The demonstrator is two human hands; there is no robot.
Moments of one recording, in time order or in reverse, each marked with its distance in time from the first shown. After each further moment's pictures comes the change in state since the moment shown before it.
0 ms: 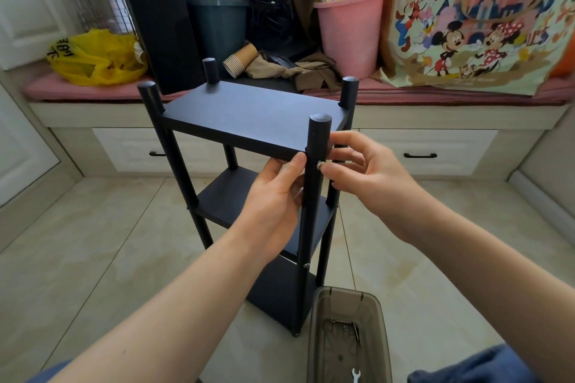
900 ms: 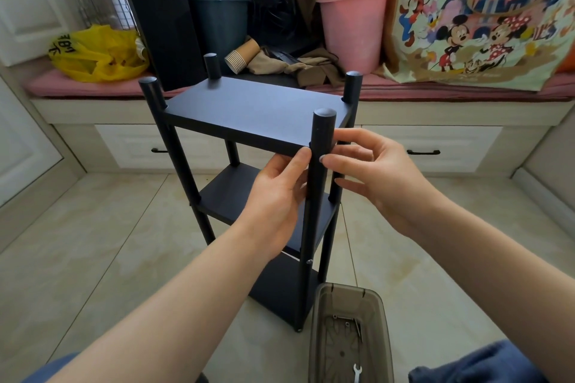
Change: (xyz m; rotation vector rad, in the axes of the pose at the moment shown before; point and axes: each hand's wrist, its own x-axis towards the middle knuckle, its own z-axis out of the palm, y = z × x) left_hand -0.007 0.007 0.010 0.068 0.065 -0.004; right_hand 0.006 0.008 -0.004 0.119 0.066 0.096
